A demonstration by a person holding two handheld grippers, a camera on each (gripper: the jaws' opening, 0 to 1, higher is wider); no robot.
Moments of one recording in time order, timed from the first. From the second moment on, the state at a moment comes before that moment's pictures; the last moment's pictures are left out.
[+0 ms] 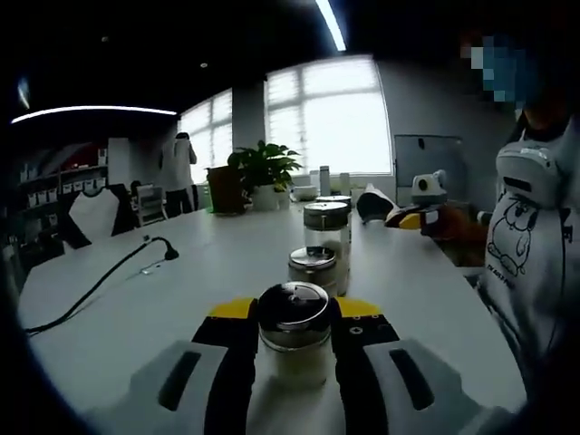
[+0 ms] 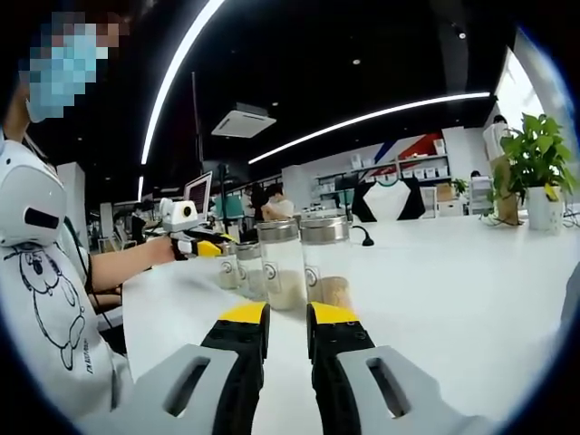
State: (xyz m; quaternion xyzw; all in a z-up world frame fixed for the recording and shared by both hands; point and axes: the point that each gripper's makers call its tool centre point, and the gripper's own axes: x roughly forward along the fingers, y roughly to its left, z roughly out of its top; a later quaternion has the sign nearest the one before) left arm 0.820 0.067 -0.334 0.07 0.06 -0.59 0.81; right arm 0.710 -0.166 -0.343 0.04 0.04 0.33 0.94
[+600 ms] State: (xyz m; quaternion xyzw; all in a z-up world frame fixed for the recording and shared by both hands) left arm 0.819 0.080 -0.308 -0.04 0.03 -0.56 0.83; right arm 0.714 -0.160 -0.343 0.05 0.04 0.34 0.94
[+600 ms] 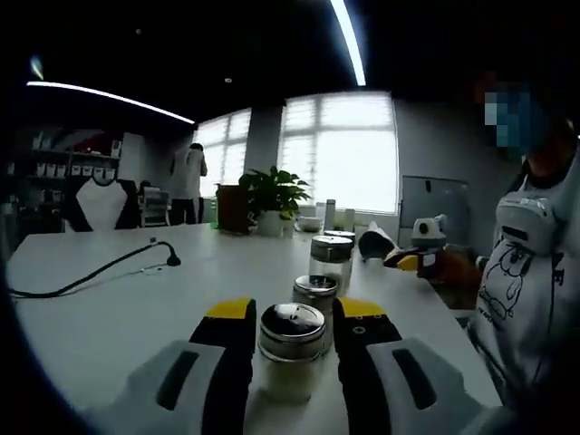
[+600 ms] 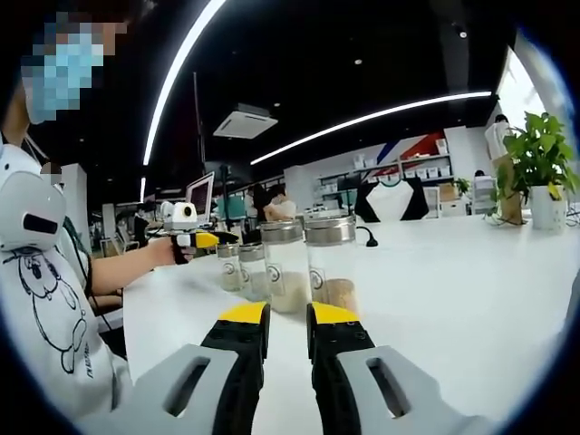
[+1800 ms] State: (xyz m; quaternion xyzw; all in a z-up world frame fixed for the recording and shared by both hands) left arm 0.830 0.083 -0.325 -0.01 0.06 -0.39 0.92; right arm 0.710 -0.166 -0.341 0.04 0.04 0.33 0.94
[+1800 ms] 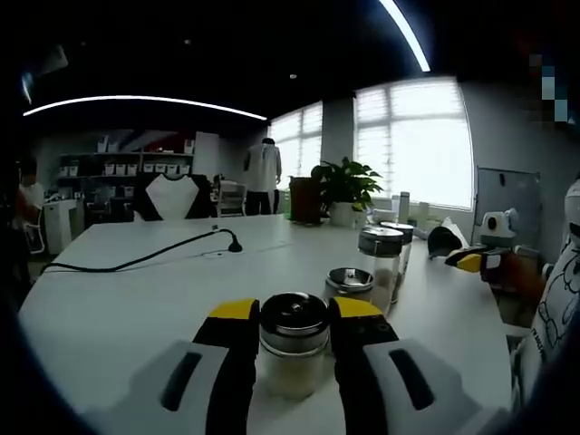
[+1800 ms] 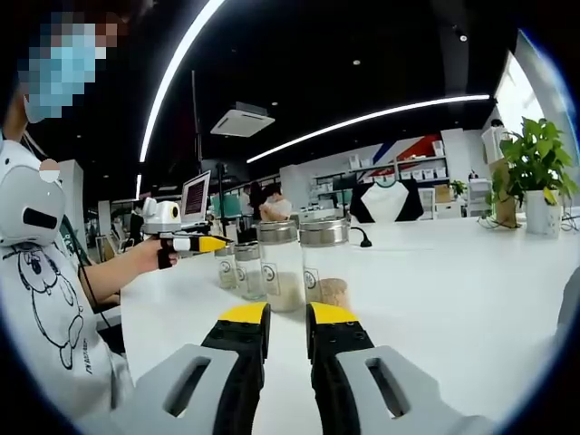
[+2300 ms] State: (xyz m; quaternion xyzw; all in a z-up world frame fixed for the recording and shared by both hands) left arm 0.826 0.076 -0.326 -0.01 0.06 -0.47 0.88; right arm 0.708 -0.166 -0.344 0.05 0.04 0.33 0.94
